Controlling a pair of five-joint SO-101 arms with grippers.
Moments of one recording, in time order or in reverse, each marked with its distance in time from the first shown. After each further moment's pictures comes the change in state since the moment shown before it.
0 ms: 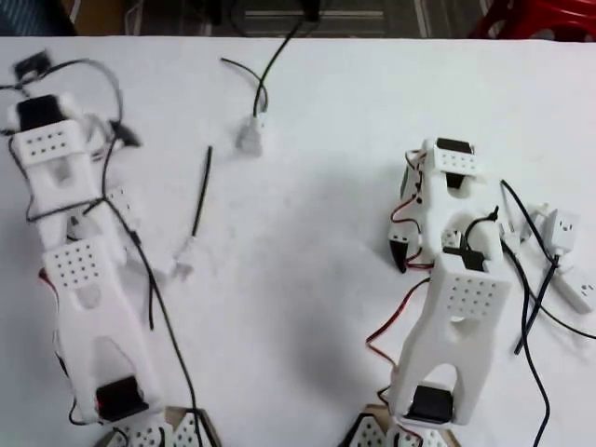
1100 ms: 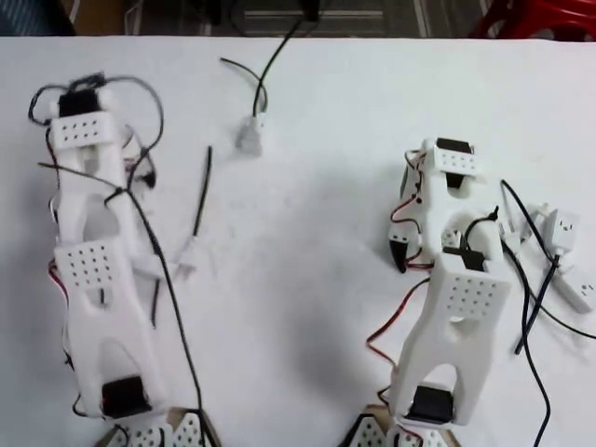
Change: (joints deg) left arm 6.8 -10.5 23.9 0.2 -1.8; right arm 0.0 0.2 0.0 0.0 0.0
